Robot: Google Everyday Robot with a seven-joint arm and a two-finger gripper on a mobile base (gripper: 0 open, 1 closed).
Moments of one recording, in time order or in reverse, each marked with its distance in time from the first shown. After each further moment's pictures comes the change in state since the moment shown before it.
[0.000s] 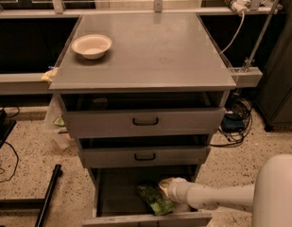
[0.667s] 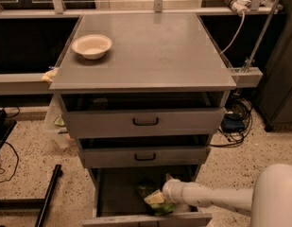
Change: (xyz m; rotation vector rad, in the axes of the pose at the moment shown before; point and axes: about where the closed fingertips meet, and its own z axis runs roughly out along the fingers) arm 0.007 0.014 0.036 -0.086 -0.003 0.079
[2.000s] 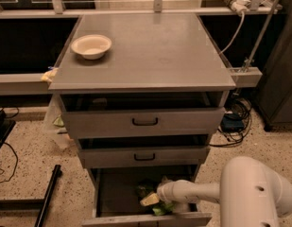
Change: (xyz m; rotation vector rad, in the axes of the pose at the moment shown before) arm 0.037 -0.009 0.067 -0.021 0.089 0.021
